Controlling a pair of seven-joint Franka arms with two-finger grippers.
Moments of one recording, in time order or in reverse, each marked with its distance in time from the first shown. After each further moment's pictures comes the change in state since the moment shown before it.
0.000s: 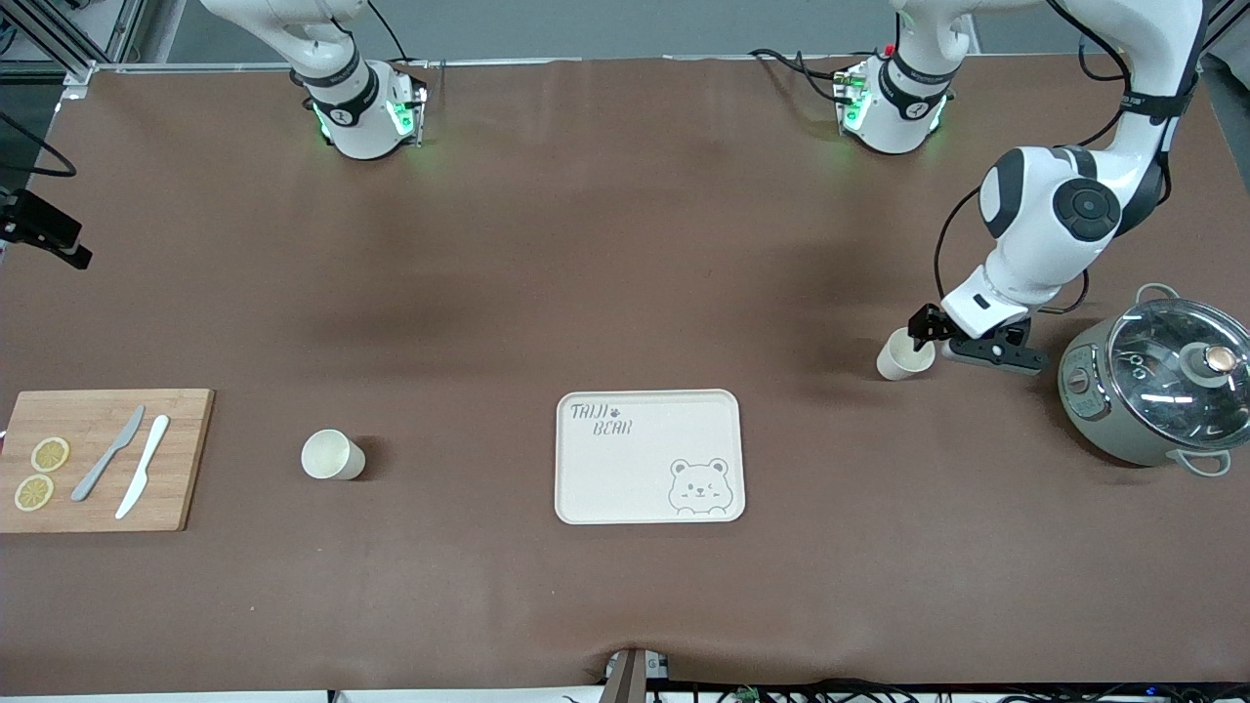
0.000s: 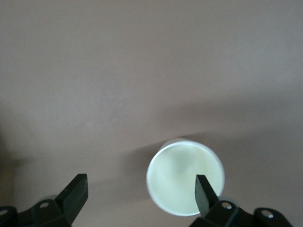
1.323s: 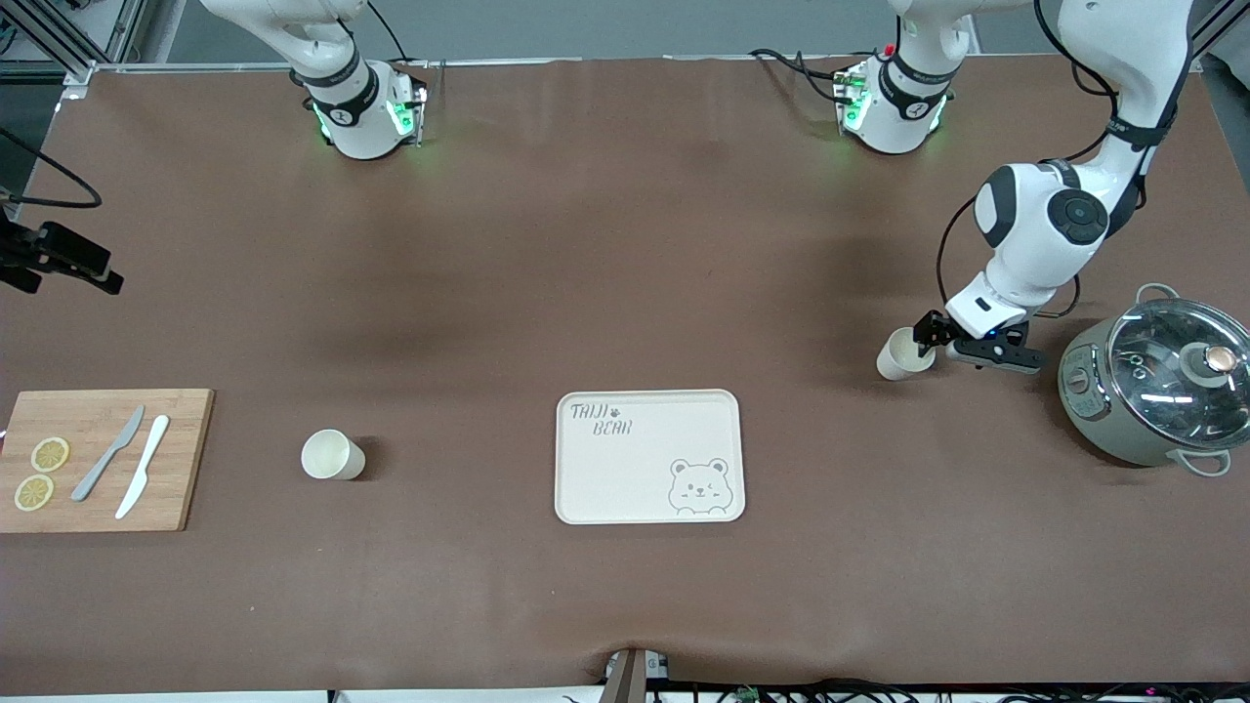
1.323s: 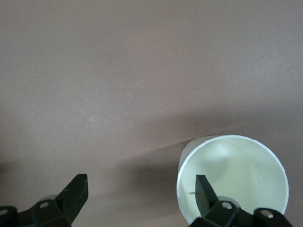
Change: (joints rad) left arm 0.051 0.106 -0.007 -0.065 0.000 0.228 0.022; right arm 0.000 0.087 0.004 0.020 0.085 0.015 0.002
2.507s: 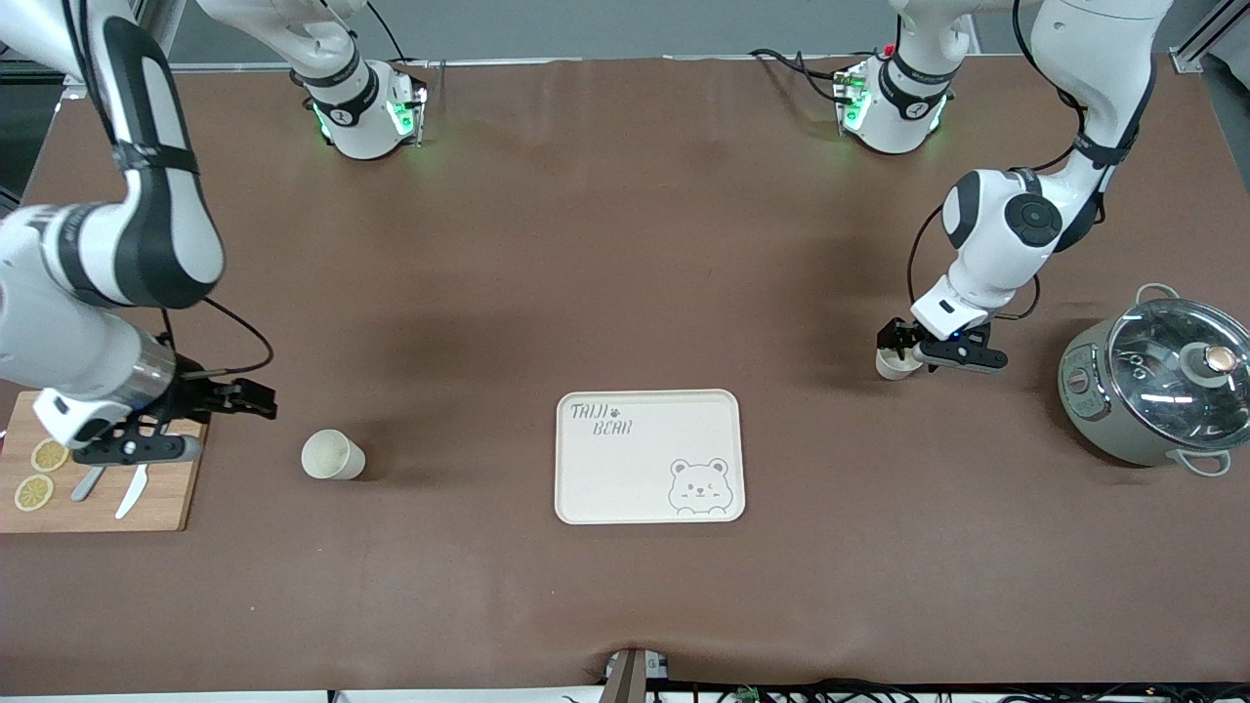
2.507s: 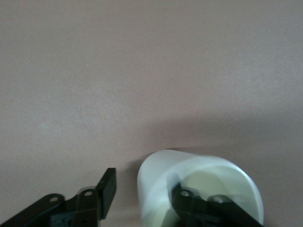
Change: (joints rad) left arm -0.052 0.048 -0.024 -0.015 0.000 0.082 -0.097; right arm 0.121 0.346 0.013 -0.080 0.011 0.432 0.000
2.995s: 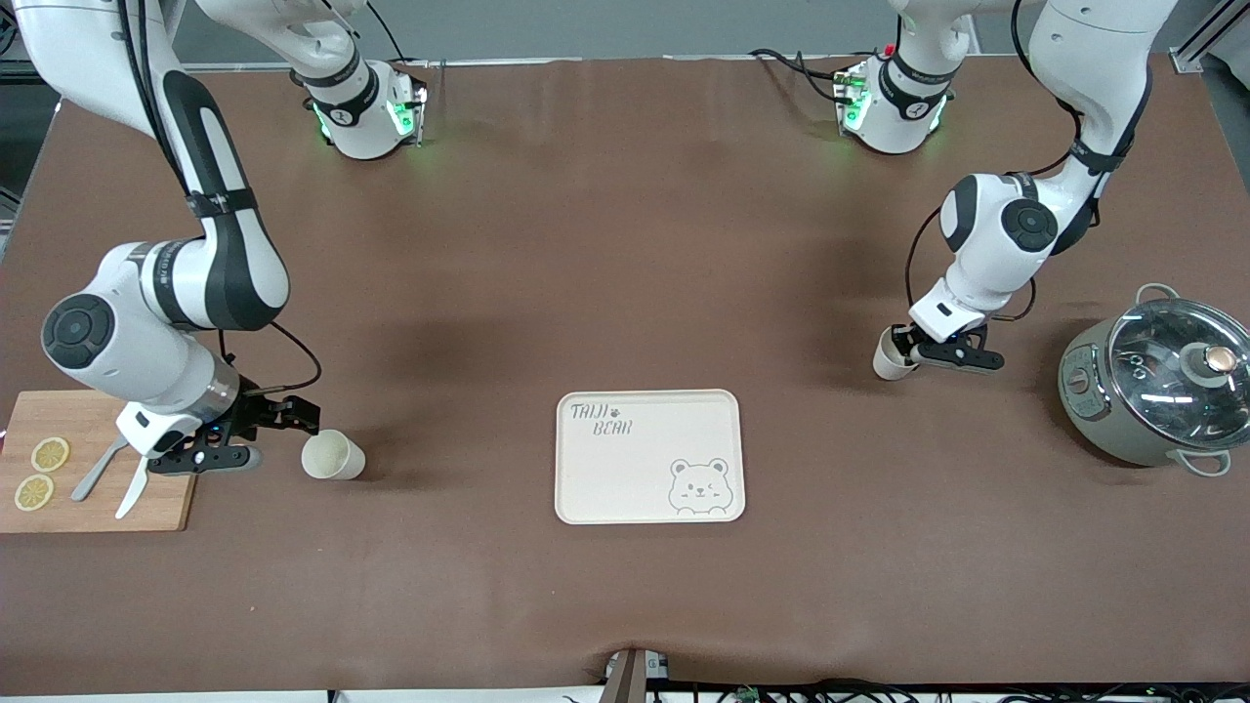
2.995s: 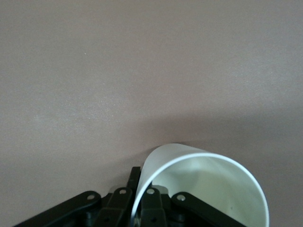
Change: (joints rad) left arm 0.005 0.027 0.002 0.000 0.000 0.019 0.000; right arm 0.019 0.044 -0.001 -0.112 0.000 0.199 -0.018
